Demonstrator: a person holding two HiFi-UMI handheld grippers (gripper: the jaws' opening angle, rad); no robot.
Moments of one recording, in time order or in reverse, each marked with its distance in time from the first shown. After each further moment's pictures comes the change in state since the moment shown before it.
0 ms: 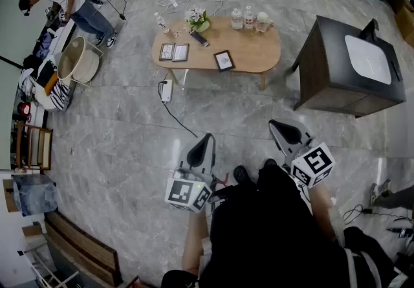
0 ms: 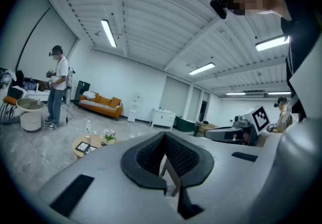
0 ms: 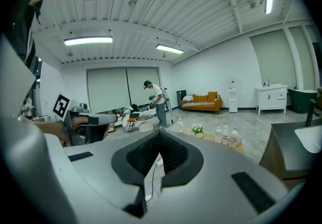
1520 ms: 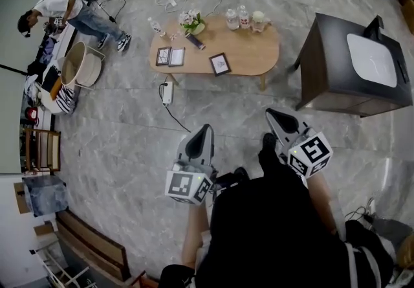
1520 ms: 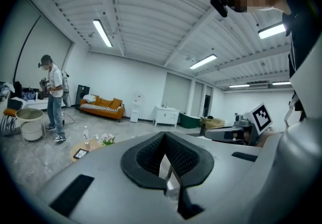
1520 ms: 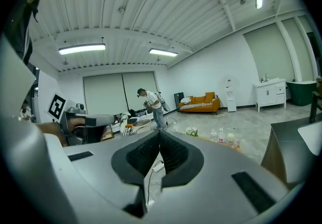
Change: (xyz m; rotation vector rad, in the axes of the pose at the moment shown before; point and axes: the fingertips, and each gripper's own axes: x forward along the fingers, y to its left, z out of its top) left arm 0.107 -0.025 0.020 0.056 0.051 0.046; right arm 0.011 -0.109 0.016 0.066 -0.029 0.005
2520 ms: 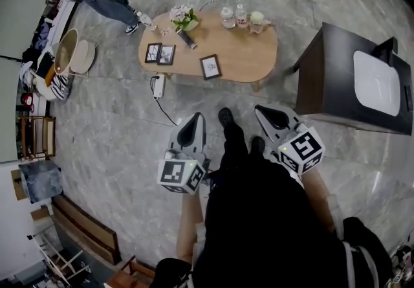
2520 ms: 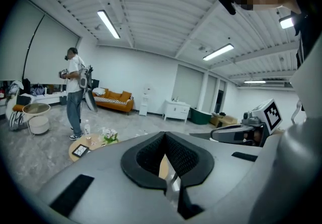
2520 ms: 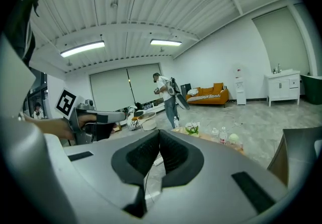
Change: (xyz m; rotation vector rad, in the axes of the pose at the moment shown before) left arm 0.167 0.028 0.005 -0.054 0.081 0.126; right arm 0.072 -0.137 0.012 0.011 0.101 0.125
